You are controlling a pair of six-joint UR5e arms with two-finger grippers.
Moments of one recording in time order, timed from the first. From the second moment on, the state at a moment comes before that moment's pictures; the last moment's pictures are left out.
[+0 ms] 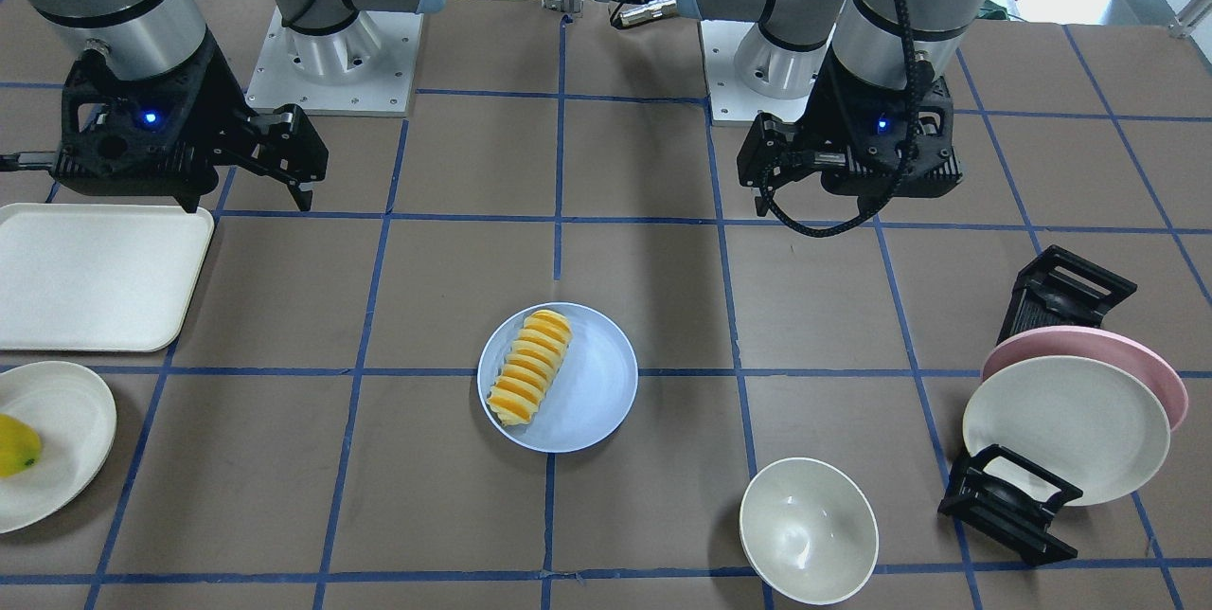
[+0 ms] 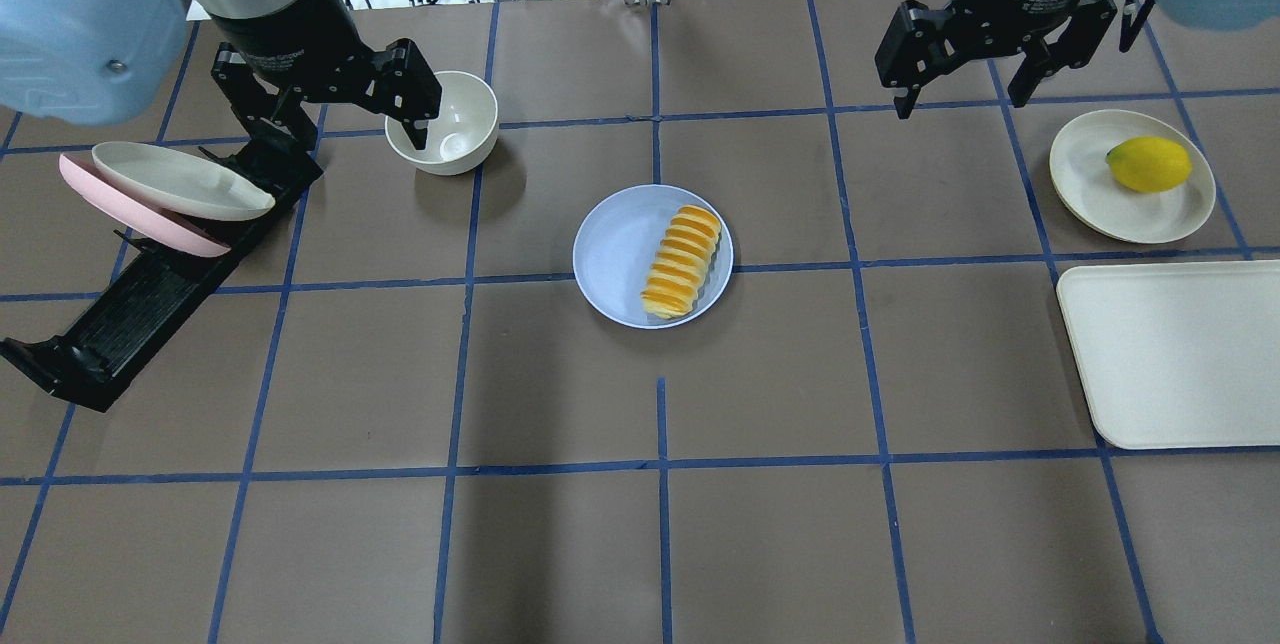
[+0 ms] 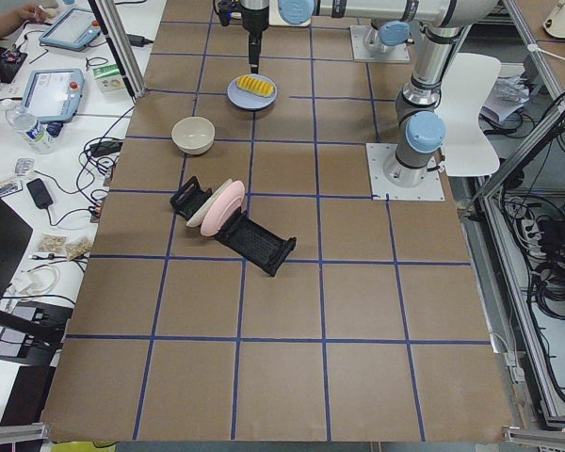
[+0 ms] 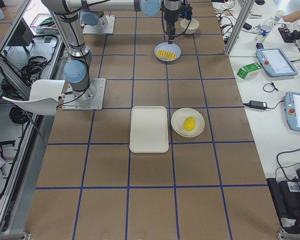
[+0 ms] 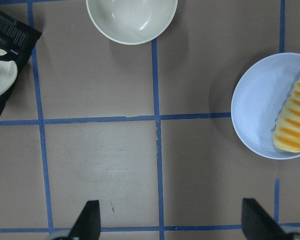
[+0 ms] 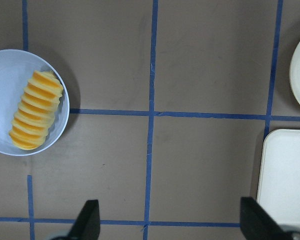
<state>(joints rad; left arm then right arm) -1.61 -1.65 -1.50 -1.54 1.60 -0.01 1.56 -1.49 1.47 -1.56 -1.59 -0.06</state>
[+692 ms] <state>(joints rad) -1.61 -1.65 -1.50 -1.54 1.59 -0.01 1.55 -1.48 1.47 -1.56 -1.58 -0.07</state>
